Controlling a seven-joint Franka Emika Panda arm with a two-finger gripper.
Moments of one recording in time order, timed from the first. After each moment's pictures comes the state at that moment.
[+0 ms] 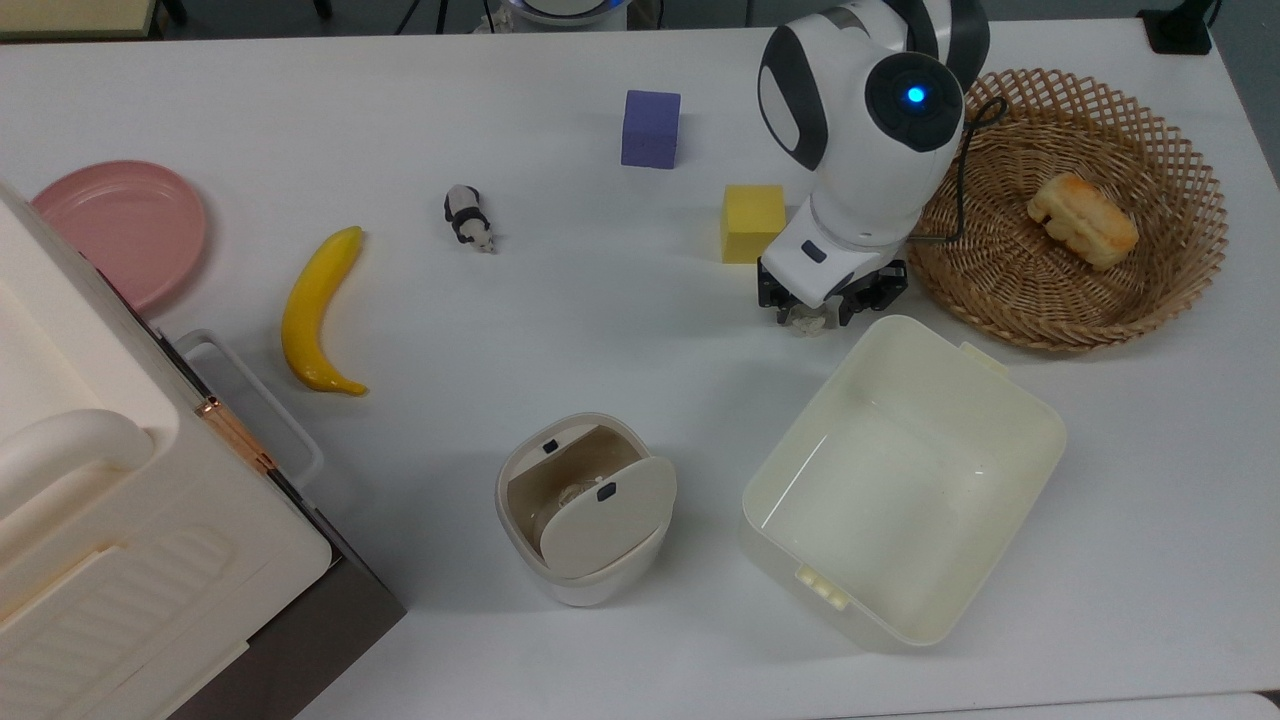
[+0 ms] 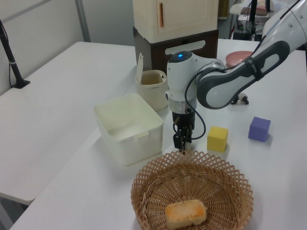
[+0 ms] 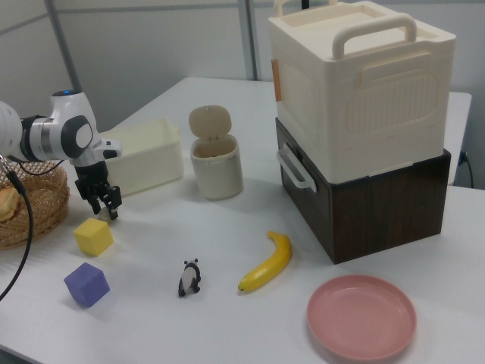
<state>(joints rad) 0.49 0.56 -0.04 -1.58 0.03 2.11 0.44</state>
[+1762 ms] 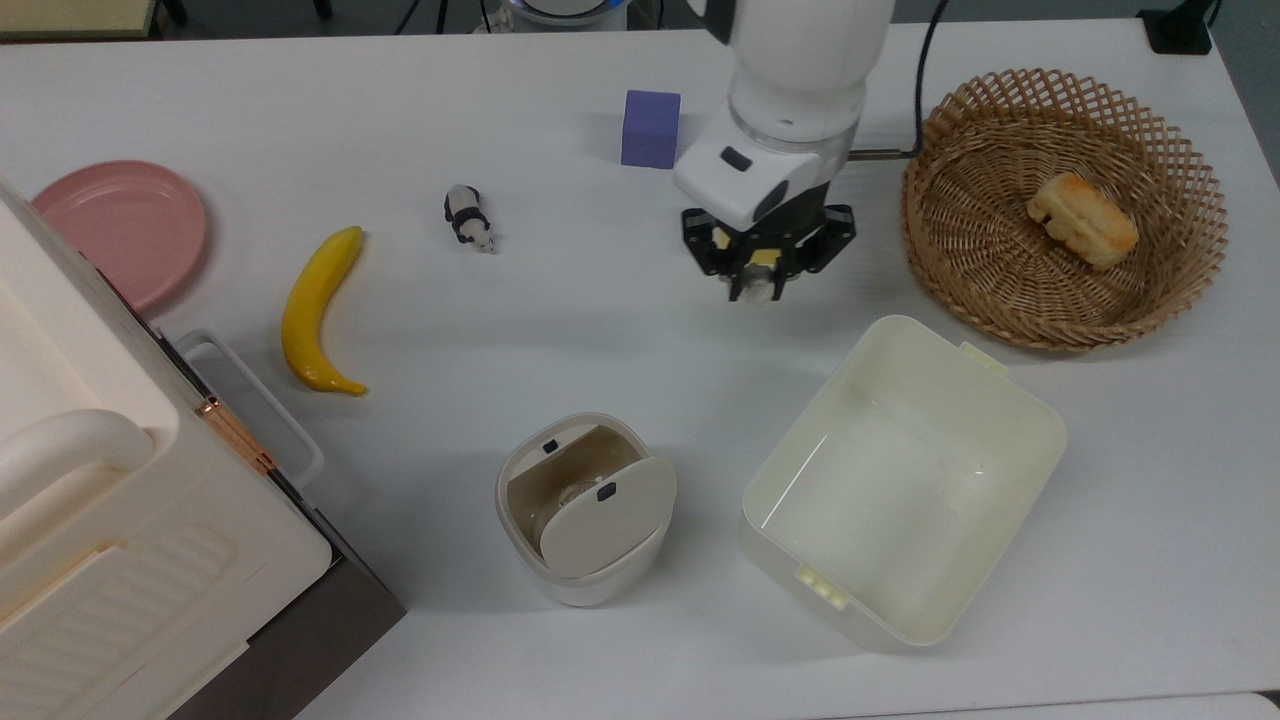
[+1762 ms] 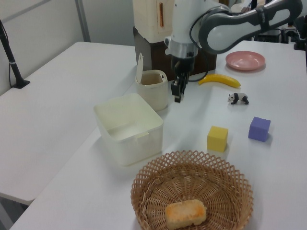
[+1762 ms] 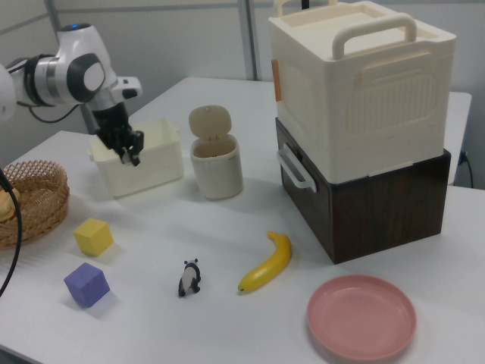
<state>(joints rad) 0.37 0.40 -0.07 -1.48 -0.01 1.99 0.26</state>
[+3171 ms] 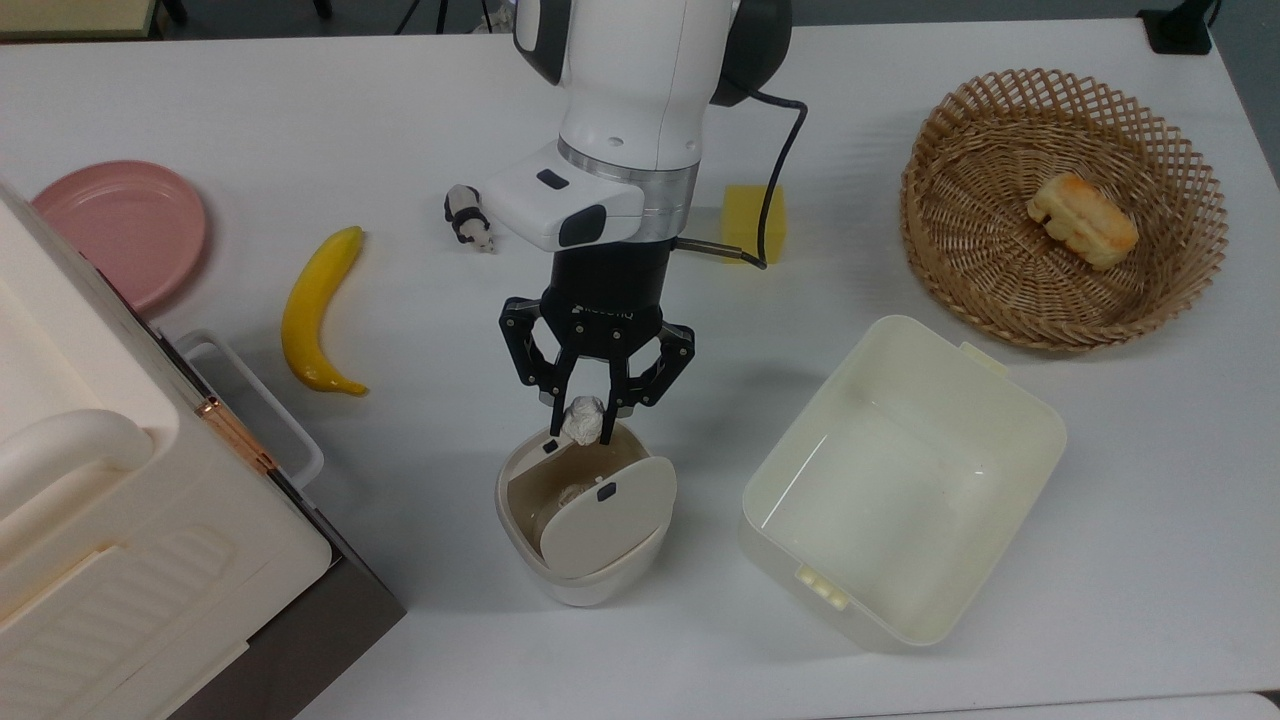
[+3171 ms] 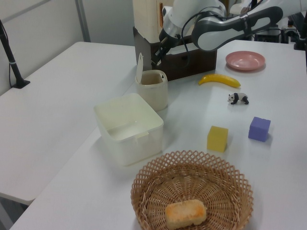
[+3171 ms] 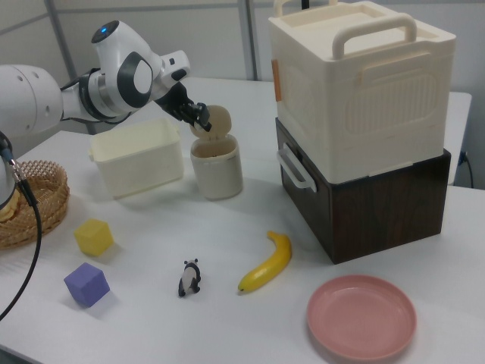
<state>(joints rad) 0.21 0.49 -0.09 -1.40 -0.28 2.42 0.38</state>
